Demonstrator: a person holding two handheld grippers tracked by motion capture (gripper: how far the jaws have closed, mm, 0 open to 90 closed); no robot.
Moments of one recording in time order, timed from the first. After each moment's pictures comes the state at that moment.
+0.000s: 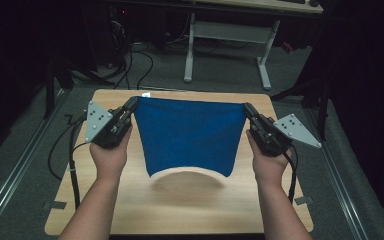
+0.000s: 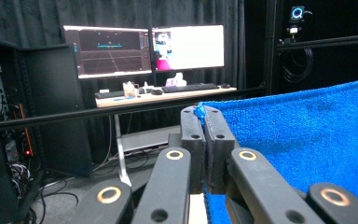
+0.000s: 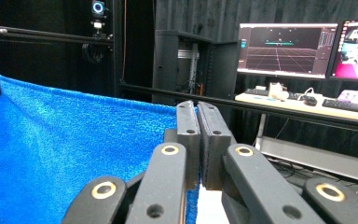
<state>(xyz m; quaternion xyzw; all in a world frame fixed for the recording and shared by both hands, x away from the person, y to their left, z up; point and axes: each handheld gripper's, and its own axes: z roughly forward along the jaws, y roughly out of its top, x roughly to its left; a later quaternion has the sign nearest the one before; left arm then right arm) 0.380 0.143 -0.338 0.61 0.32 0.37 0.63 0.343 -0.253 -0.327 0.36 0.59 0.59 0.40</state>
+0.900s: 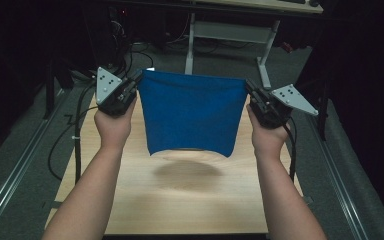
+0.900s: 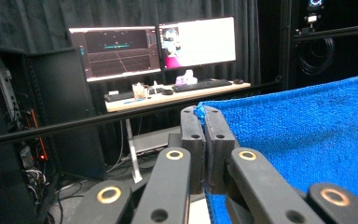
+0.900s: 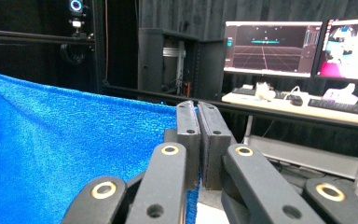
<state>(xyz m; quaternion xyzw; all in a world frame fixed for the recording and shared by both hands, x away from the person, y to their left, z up) 0.445 0.132 -0.301 0.62 0.31 0.39 0.60 0.396 -0.253 -0.294 0.39 0.59 0.58 0.41</state>
